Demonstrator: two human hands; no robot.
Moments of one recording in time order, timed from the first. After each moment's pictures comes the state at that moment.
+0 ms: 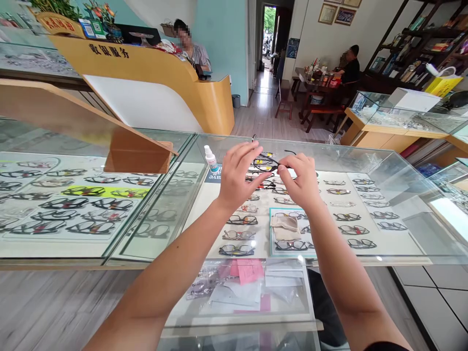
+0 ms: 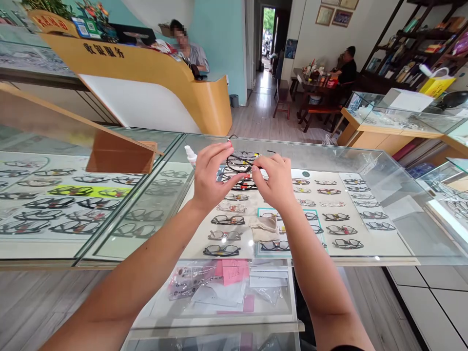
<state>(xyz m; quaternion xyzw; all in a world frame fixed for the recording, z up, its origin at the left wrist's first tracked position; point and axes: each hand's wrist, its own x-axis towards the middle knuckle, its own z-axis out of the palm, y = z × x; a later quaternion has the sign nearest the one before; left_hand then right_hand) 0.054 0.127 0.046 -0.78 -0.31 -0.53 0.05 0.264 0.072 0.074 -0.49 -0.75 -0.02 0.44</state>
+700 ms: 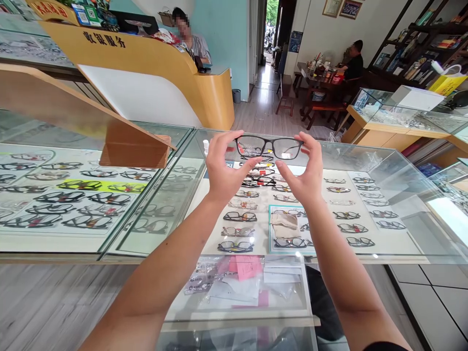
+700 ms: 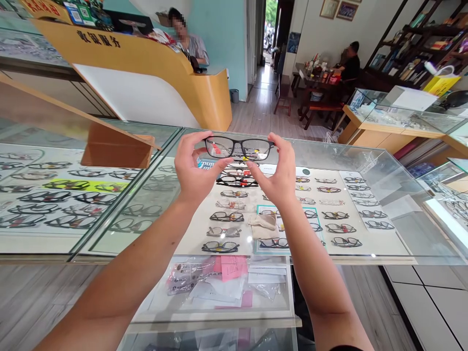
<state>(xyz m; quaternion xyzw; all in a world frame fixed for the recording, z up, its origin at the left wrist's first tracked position) 0.046 0.129 0.055 -0.70 -0.36 -0.61 -0.02 0.264 0.077 0.068 -0.46 -0.69 -0.03 0.56</state>
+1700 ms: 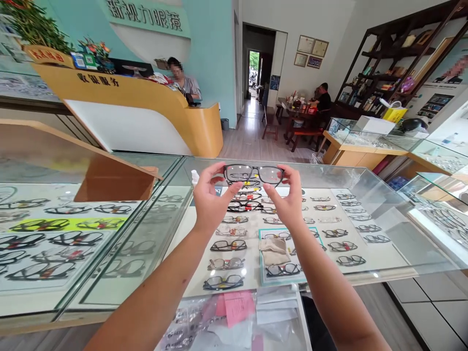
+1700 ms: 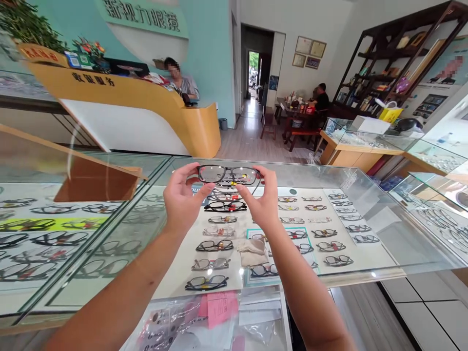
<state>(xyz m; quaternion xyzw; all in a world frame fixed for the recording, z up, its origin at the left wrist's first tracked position) 0.047 0.134 0.053 -0.61 -0.31 -0.69 -0.23 0.255 0.080 0.063 -0.46 -0.62 0.04 0.63</state>
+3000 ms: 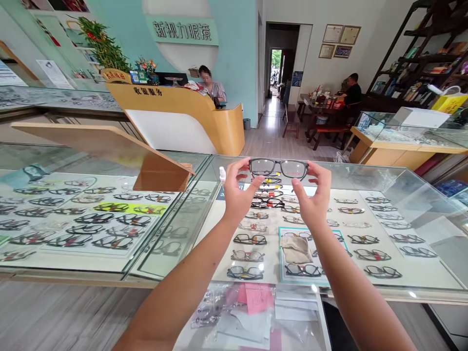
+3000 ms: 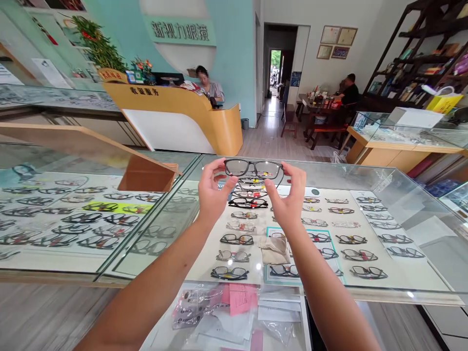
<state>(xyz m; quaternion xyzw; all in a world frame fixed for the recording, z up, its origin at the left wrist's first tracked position) 0.044 0.132 0.049 -0.63 -0.35 -0.66 -0.20 0.251 0.077 0.059 -0.47 -0.60 -0.02 0.65</state>
